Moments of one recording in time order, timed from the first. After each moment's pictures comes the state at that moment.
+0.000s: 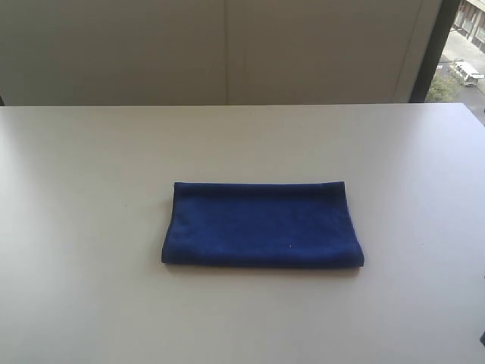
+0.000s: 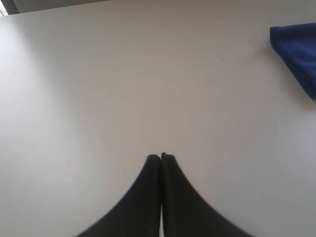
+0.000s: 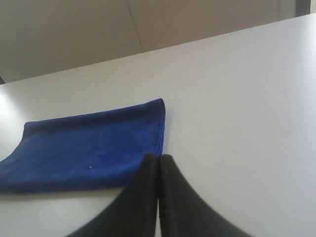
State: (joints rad) left arm -0.09 0.00 0.02 -0.03 0.42 0.10; right arm 0.15 0.24 -0.01 -0.79 0.10 1.12
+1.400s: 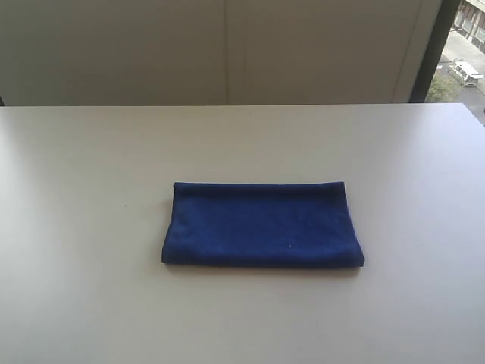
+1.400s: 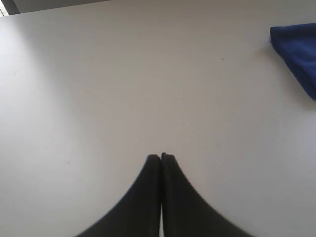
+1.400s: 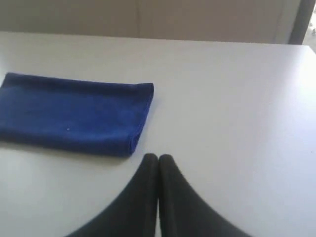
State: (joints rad) left arm -0.09 0.00 0.02 -0.03 0.42 0.10; right arm 0.06 0.01 0.00 0.00 0.33 0.03
